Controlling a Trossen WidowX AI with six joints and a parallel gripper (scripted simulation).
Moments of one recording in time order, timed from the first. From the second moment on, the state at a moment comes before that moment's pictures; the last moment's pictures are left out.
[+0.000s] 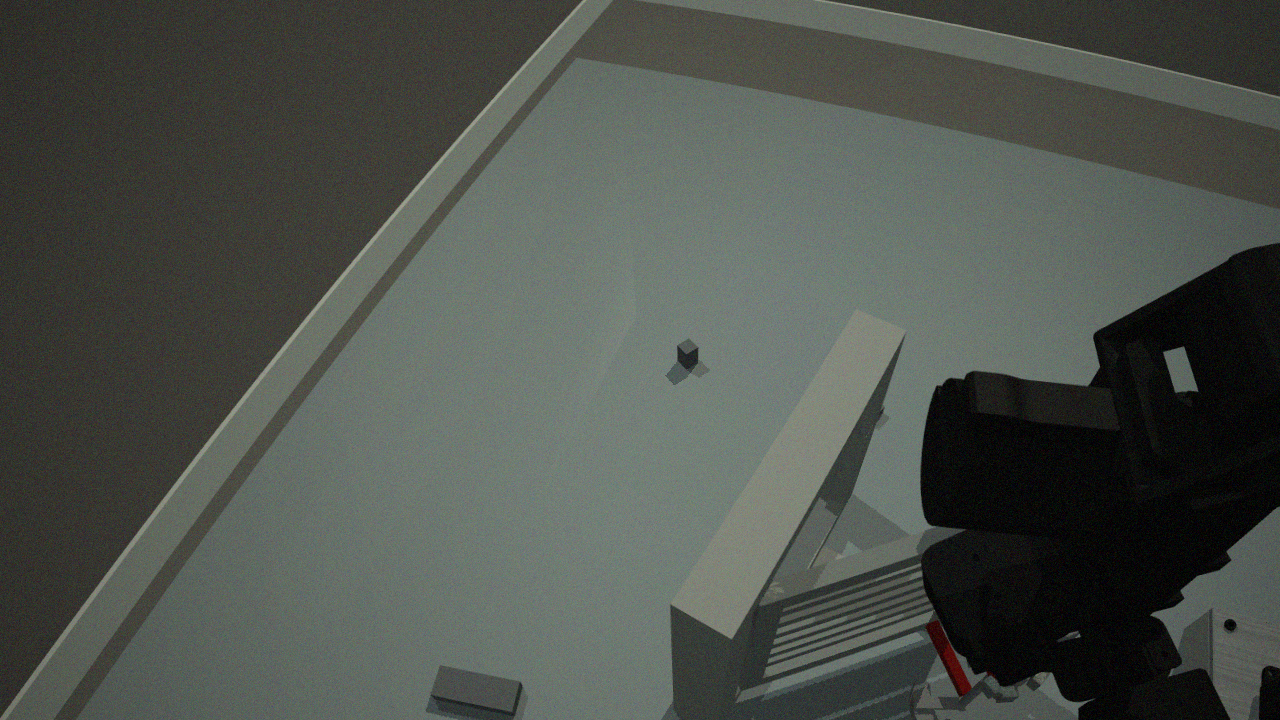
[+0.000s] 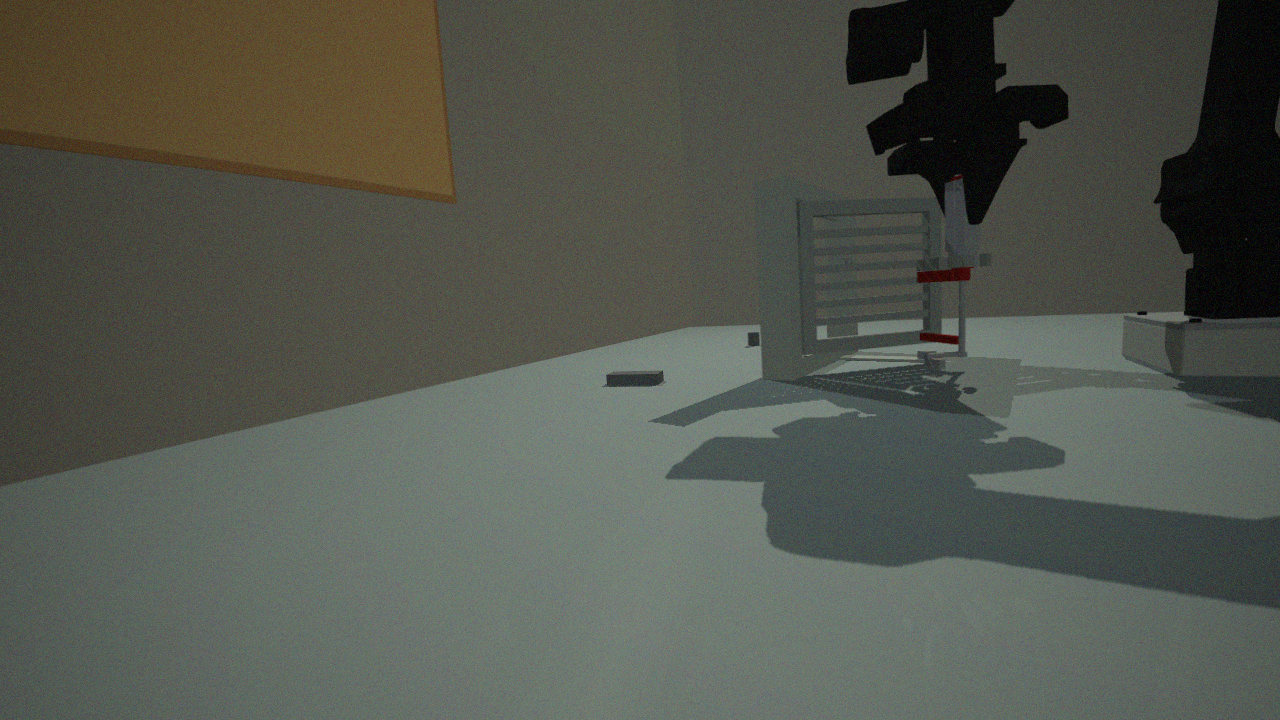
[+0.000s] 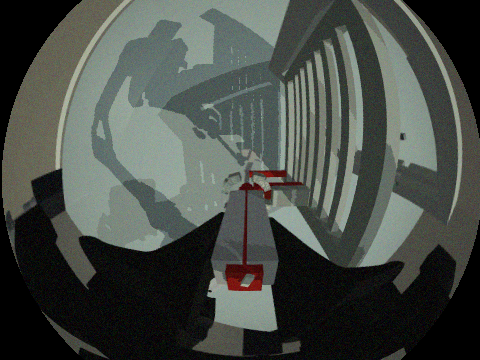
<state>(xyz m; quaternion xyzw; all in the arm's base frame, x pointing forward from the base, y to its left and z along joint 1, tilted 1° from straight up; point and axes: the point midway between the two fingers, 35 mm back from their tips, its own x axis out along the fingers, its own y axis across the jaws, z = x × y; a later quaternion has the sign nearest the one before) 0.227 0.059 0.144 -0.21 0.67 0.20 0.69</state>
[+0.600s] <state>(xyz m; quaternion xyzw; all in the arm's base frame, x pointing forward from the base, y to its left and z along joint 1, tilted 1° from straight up) 0.218 0.094 0.144 -0.12 0.68 0.12 0.71</state>
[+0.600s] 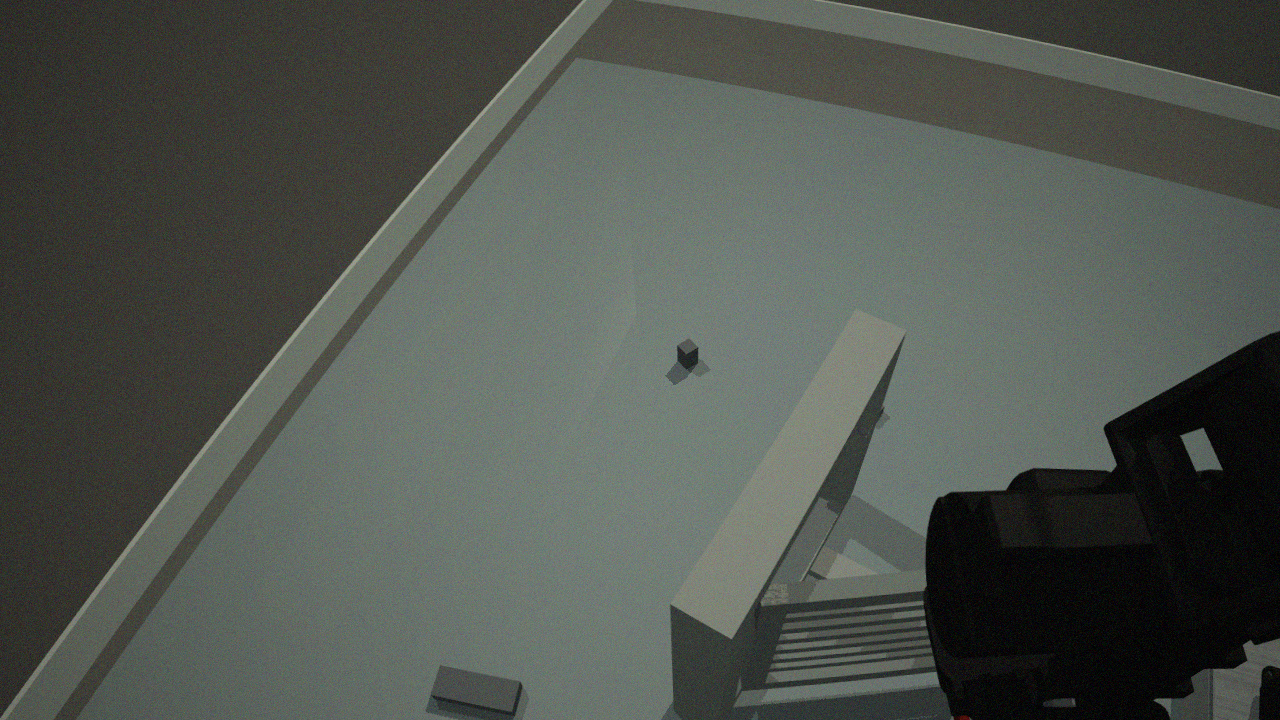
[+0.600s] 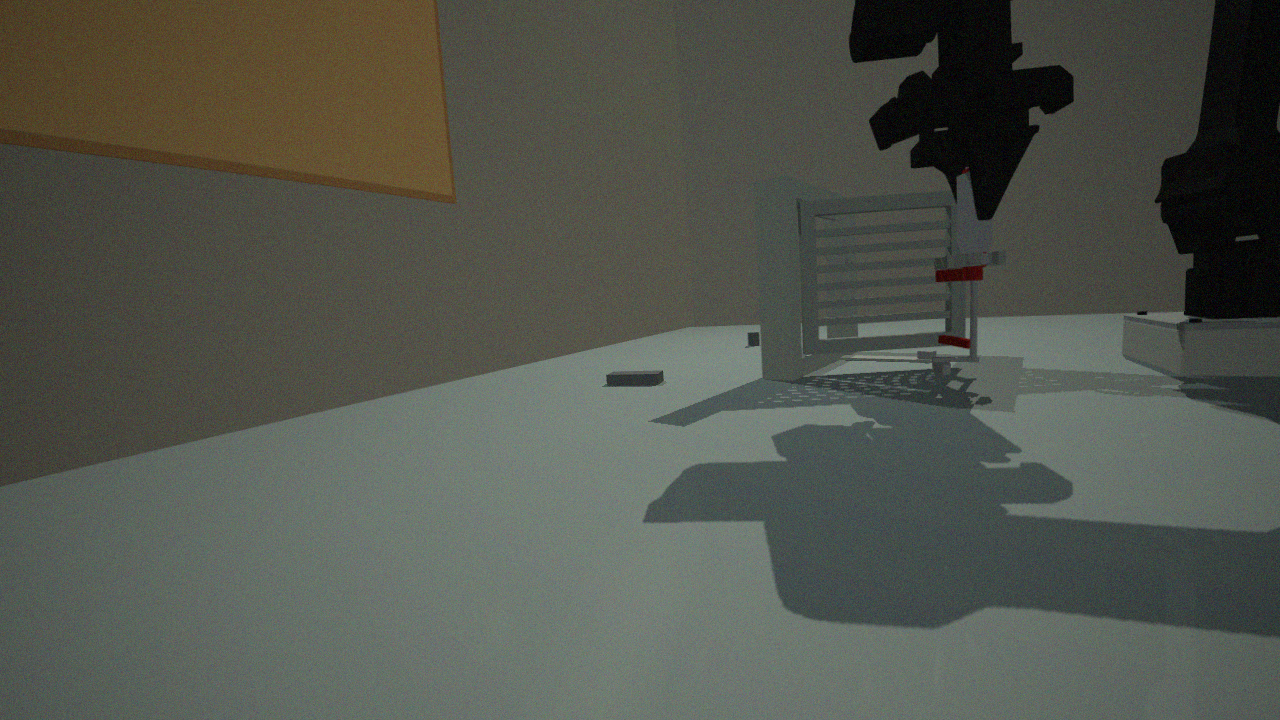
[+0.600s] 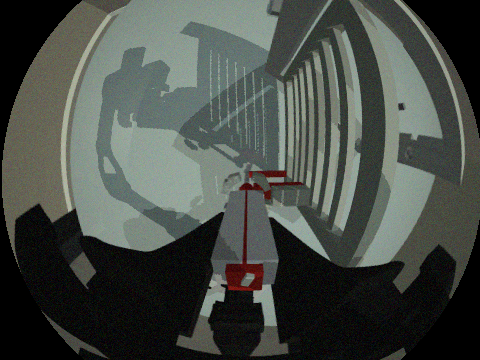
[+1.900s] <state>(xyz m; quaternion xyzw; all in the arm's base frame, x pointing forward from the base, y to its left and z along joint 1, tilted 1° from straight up) 0.228 0.178 0.146 0.08 0.69 -0.07 0.72</state>
